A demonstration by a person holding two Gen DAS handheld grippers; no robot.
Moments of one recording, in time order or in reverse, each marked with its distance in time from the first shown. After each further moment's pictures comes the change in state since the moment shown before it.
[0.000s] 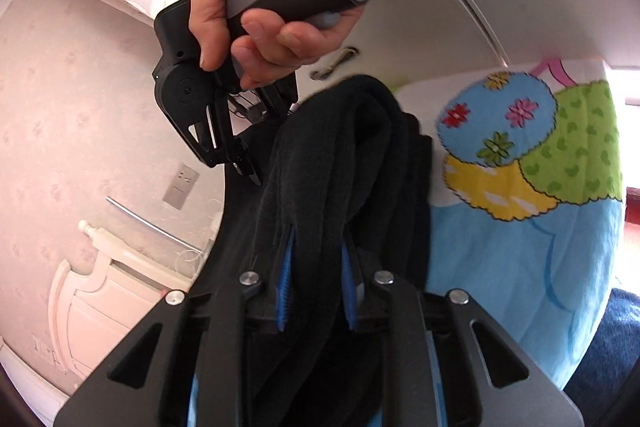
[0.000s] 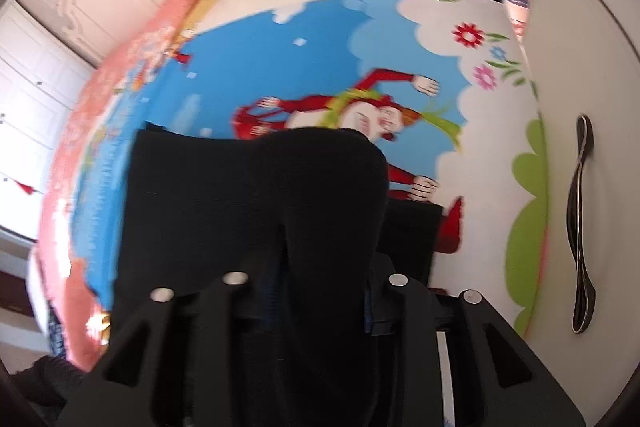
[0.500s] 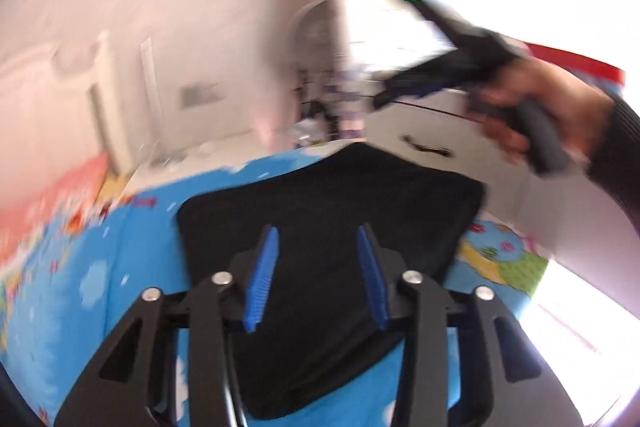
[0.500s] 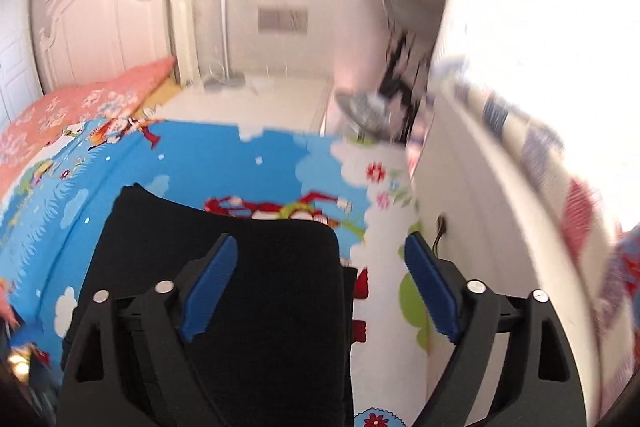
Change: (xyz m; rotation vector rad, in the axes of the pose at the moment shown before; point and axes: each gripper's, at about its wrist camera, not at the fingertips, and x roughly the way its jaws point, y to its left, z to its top) left arm -0.067 0.174 -0.134 -0.841 -0.087 -0.211; right arm -0.115 0.106 -0.071 -0.182 -0.544 -0.424
